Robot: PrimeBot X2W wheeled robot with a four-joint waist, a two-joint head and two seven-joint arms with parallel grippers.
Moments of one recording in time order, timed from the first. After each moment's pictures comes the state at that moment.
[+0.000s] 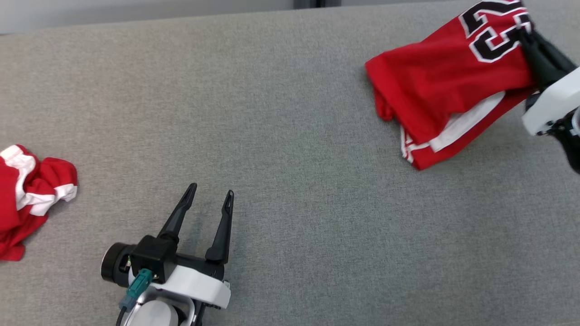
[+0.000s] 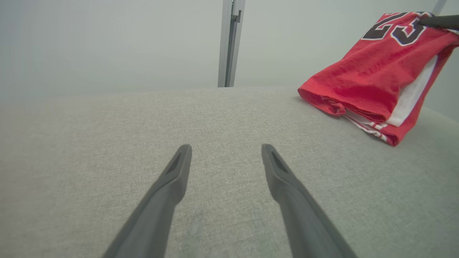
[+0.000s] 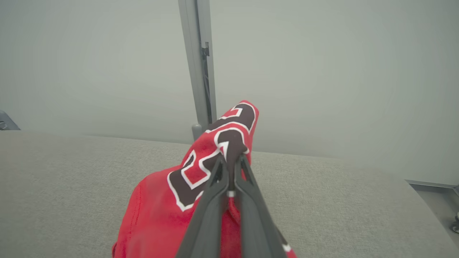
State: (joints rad) left arm -0.12 0.05 -0.21 0.17 -0.17 -0.07 -0.26; right arm -1.01 -0.57 0.85 0.72 0.97 0.13 -0.20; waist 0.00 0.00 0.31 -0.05
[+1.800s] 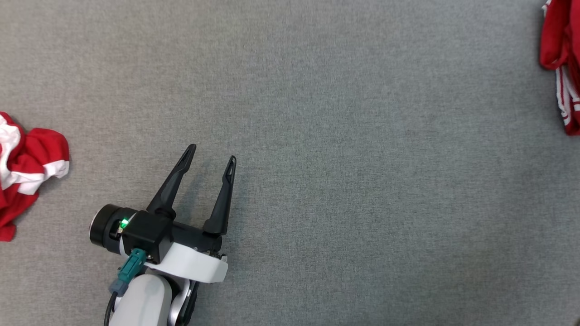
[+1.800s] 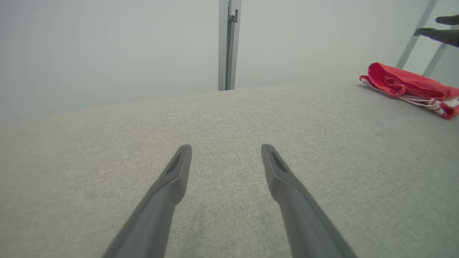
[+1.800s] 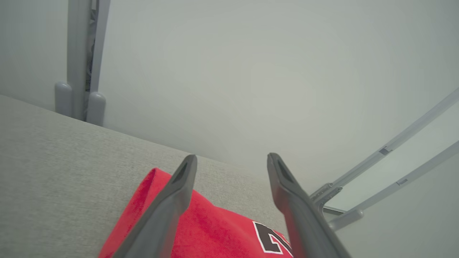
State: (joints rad) left arm -0.21 0.08 -0.21 0.08 -0.11 -0.10 -0.26; right arm -1.04 -0.42 -0.04 0.97 -0.20 0.13 -0.26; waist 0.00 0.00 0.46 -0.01
